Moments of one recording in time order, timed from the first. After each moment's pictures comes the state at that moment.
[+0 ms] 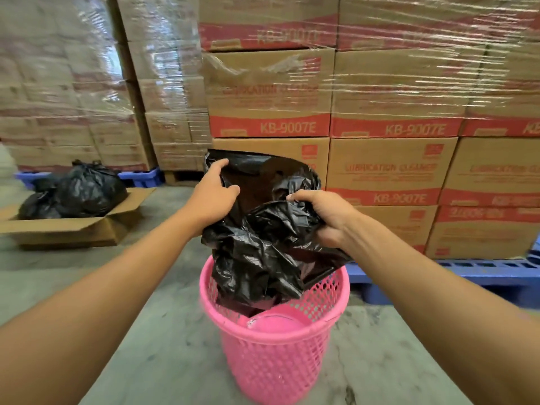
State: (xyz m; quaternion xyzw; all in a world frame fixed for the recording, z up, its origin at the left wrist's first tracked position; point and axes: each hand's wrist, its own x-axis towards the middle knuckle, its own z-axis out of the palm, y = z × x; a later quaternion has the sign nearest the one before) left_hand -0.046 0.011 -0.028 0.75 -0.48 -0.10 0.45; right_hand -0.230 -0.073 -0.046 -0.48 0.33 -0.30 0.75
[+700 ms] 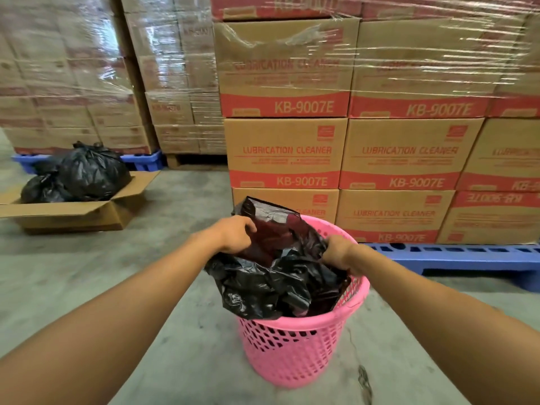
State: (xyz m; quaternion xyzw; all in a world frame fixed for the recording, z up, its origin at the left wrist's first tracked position) left_hand -0.014 0.005 -0.111 0.80 -0.57 -0.17 0.09; right_hand -0.223 -0.097 -0.156 -0.77 0.55 -0.04 0.31
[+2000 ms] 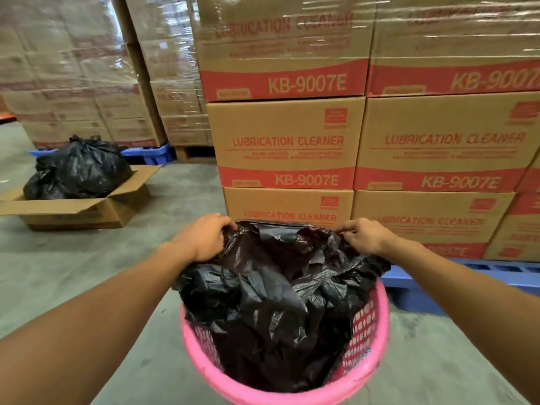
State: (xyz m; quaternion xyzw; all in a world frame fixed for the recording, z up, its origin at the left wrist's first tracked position) left_hand 0.067 -0.080 -0.180 0.80 -0.58 -0.05 0.09; right_hand -0.232 -0.244 -0.177 -0.86 0.46 -0.05 0.22
